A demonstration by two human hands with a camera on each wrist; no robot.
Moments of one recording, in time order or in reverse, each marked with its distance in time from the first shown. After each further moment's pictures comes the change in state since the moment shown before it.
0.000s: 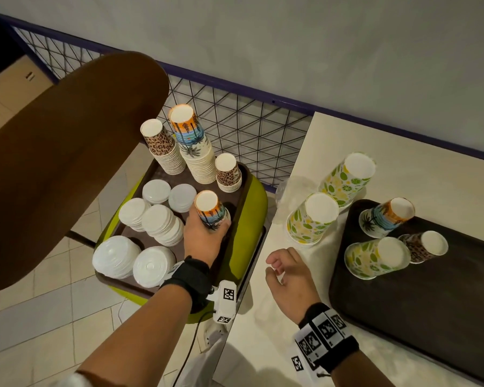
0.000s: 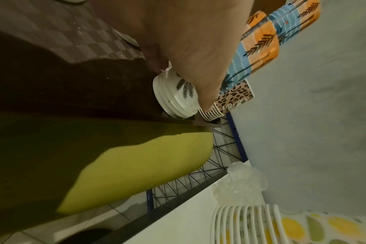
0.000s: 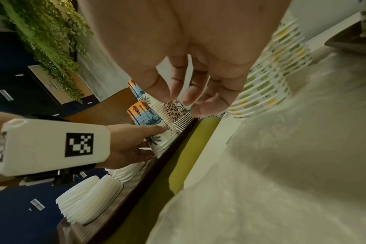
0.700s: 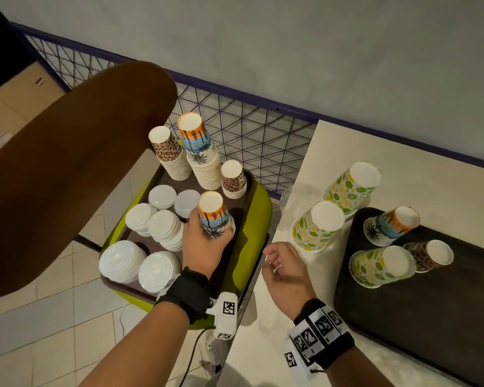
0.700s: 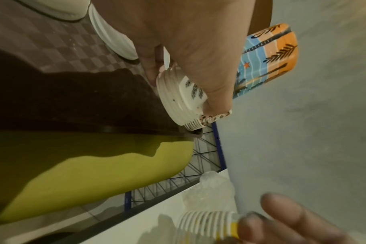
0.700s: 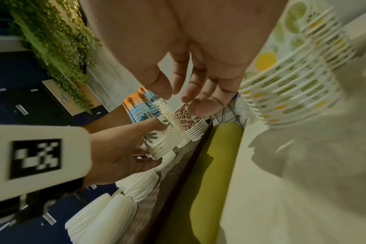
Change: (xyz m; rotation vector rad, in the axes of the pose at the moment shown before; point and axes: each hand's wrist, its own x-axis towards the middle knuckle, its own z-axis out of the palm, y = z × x) left_hand -0.016 0.021 -0.026 -0.070 0.001 0.064; right_hand 0.018 -0.033 0.003 0.144 0.028 0.004
